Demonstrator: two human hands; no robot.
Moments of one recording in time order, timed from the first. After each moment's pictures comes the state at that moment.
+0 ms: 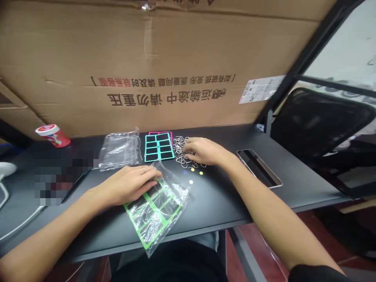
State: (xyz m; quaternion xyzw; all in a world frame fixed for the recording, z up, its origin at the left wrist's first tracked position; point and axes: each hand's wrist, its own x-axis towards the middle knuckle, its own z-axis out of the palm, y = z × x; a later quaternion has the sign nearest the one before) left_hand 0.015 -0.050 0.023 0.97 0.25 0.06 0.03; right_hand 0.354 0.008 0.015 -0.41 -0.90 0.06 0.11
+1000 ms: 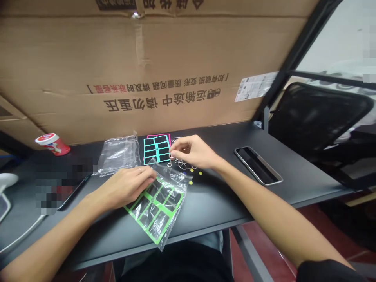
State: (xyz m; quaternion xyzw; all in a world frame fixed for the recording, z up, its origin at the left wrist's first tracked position) left_hand 0.012 -0.048 0.027 0.96 0.29 0.04 -0.01; right_hand 0.311 -0.023 0.026 -0.38 -0.73 0.39 0.41
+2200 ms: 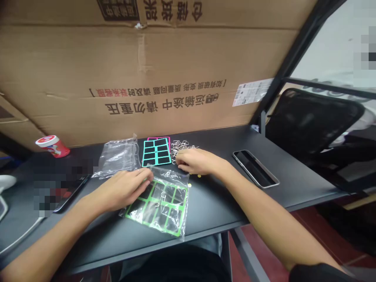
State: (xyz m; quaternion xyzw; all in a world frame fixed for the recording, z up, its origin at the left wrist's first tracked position) left_hand 0.009 -0.050 0.036 0.95 0.32 -0.01 -0.01; right_hand 0.328 -0.012 0.021 -0.38 -0.92 0.09 0.08
